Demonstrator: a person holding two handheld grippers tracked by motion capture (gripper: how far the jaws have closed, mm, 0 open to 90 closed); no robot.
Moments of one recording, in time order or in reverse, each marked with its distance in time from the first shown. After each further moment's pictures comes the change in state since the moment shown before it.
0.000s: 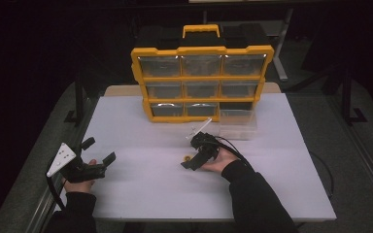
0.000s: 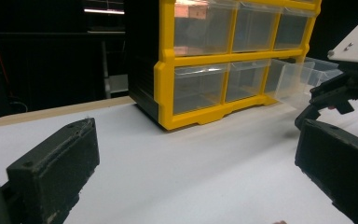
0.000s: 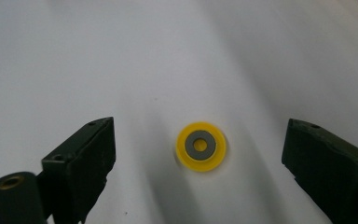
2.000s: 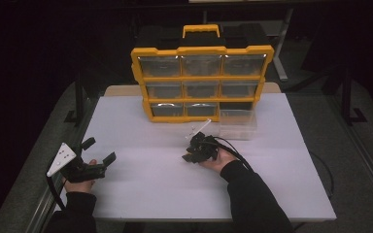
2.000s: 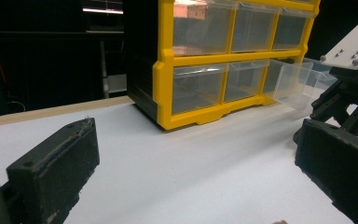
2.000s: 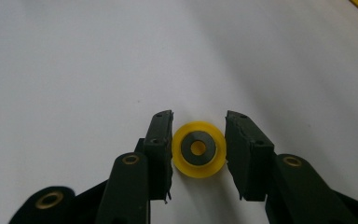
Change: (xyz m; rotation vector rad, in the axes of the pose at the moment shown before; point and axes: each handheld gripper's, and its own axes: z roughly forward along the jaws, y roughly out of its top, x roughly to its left) left arm 0.000 -0.001 0.001 0.000 -0.006 -0.006; right arm -0.002 -0.002 0.006 -0.010 -0.045 0.021
